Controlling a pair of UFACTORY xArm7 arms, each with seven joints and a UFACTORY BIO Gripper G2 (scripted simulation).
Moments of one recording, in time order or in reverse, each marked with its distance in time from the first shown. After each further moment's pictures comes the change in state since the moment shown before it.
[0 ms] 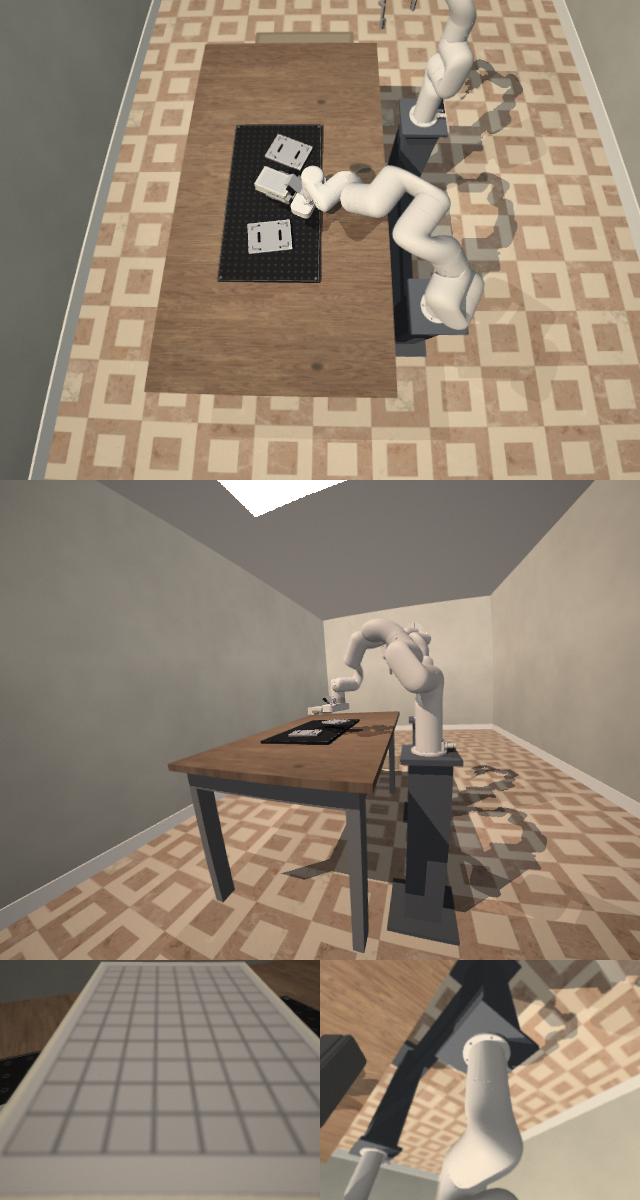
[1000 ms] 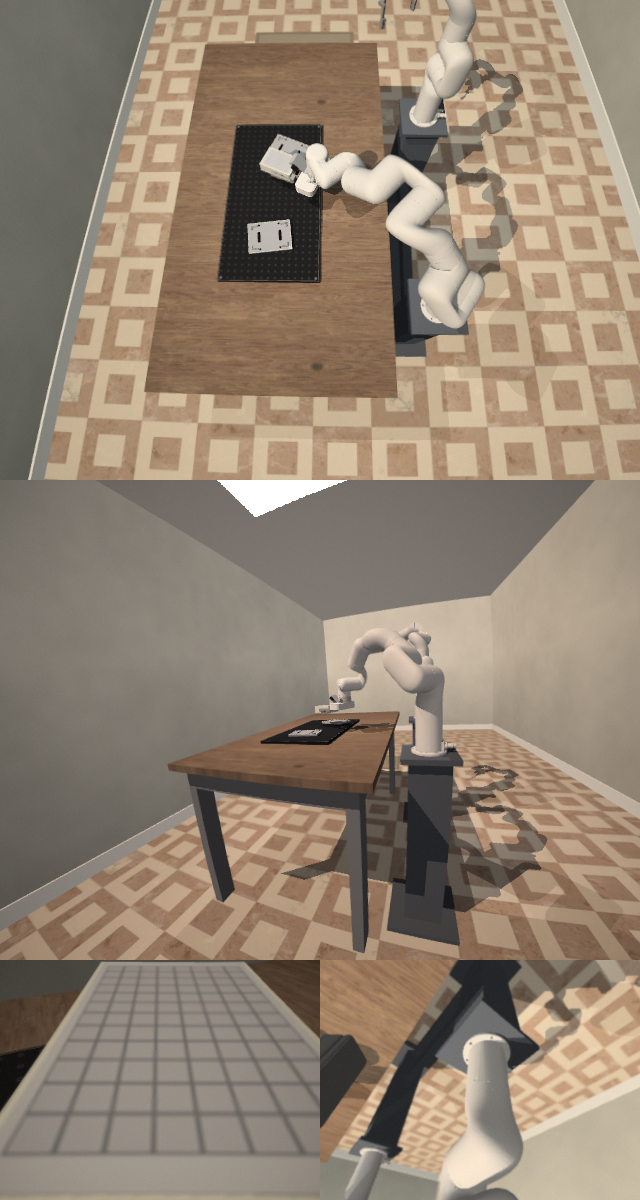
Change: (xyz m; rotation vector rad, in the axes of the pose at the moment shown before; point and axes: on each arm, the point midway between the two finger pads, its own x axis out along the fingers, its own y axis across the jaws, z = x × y) left arm 0.024 -0.083 0.000 0.000 0.000 0.000; right arm 0.000 0.000 0.000 0.000 0.000 0.000
